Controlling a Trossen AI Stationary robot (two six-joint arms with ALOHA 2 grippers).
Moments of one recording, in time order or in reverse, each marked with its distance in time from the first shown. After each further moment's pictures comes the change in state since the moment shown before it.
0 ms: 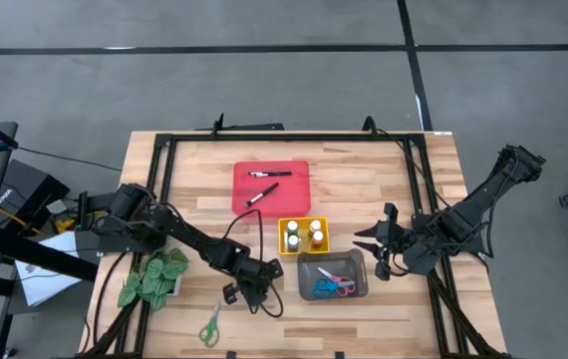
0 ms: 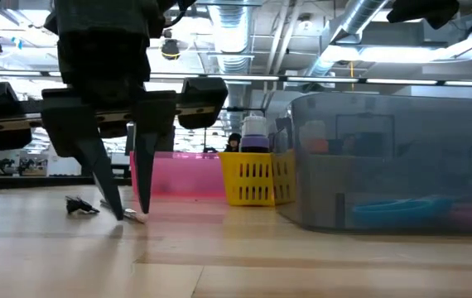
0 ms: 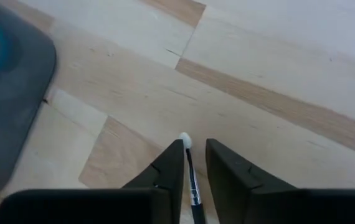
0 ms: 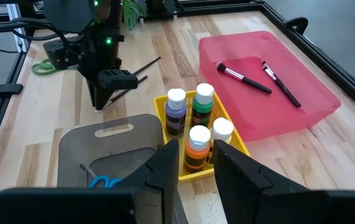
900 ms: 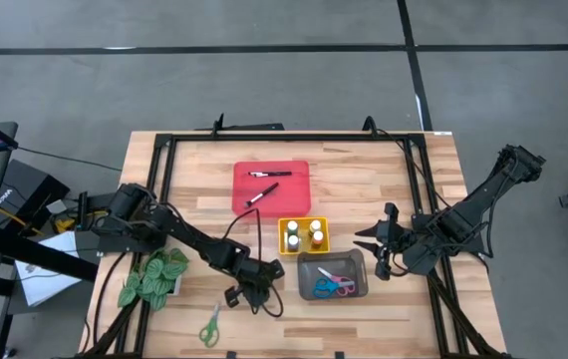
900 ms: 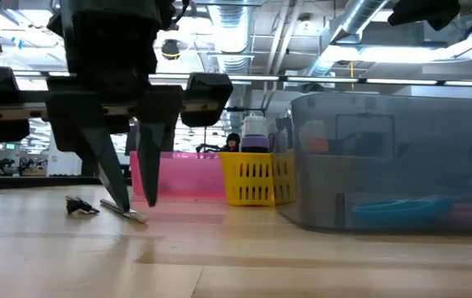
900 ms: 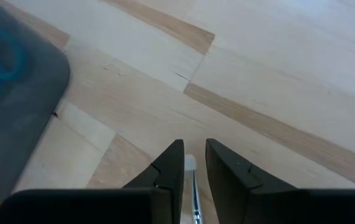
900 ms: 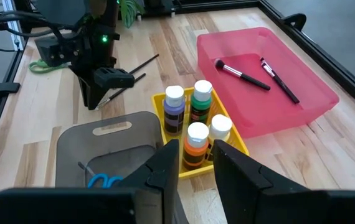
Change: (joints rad) left arm 0.009 0.003 0.000 0.052 0.034 -0.065; right arm 0.000 0.000 0.000 -0.016 0.001 0.019
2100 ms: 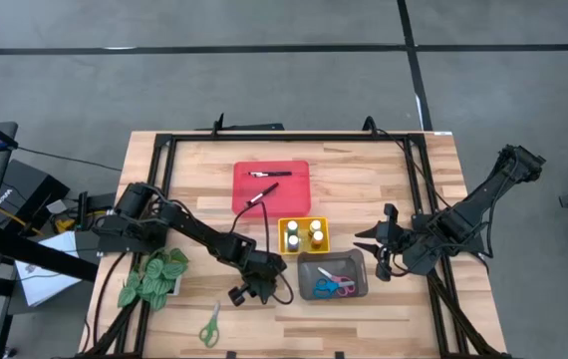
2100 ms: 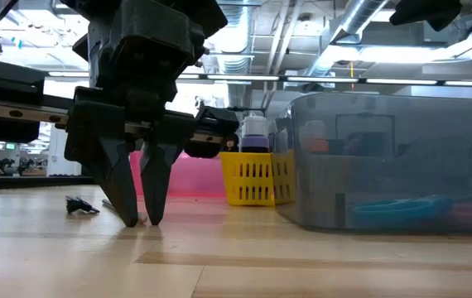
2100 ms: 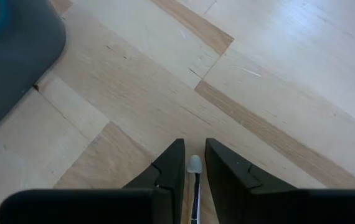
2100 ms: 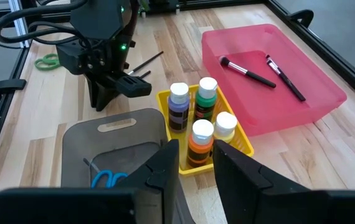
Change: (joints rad) left arm 0.078 0.060 0.001 -0.007 0.130 -0.142; right arm 0.000 0.000 0.000 0.001 -0.023 0.000
